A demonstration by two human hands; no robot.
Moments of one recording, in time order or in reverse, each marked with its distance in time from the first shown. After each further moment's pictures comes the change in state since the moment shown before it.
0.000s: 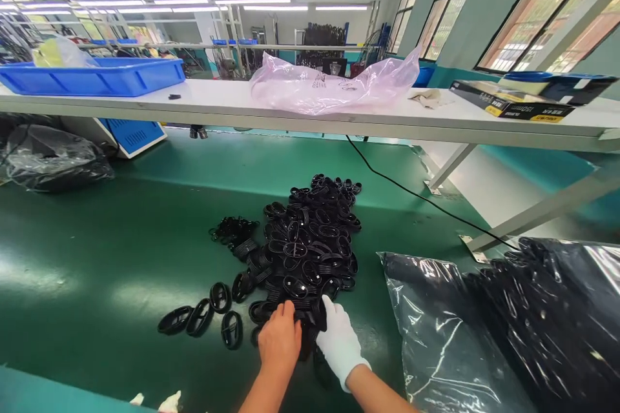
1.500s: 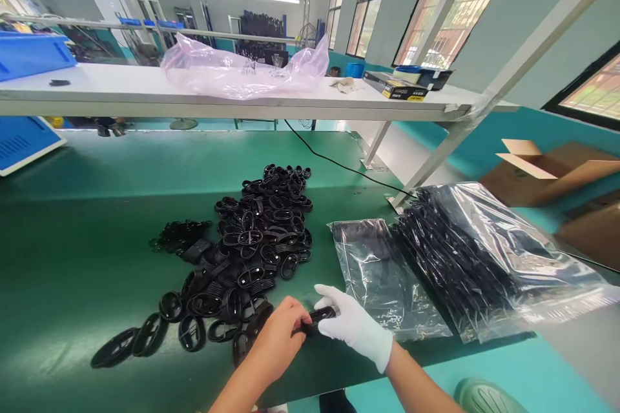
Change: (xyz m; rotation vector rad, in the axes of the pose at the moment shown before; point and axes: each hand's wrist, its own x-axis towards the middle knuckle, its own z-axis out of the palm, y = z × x) left_hand -0.044 0.045 -0.037 -0.613 -0.462 0.573; right_hand -0.071 0.043 -0.106 1.063 -0.227 0.153
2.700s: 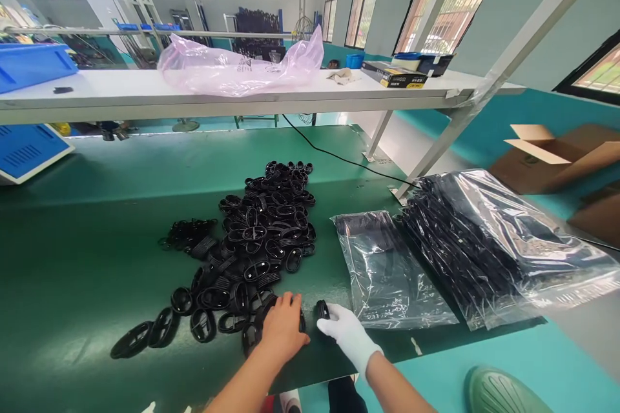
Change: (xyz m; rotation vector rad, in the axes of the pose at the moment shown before) left_hand 0.020 -0.037 0.017 0.631 0.026 -0.242; right_hand 0.024 0.084 0.018 -0.167 0.241 0.182
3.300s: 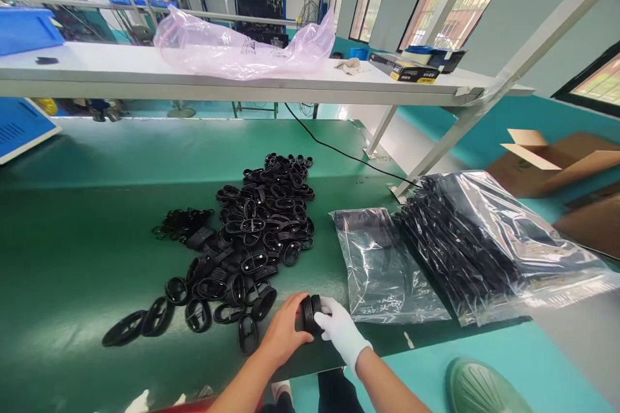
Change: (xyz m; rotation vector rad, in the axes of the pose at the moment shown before) left_hand -0.002 -0.007 0.043 -0.679 -0.050 0.160; right_hand 0.004 0.014 0.013 0.058 -0.016 -0.008
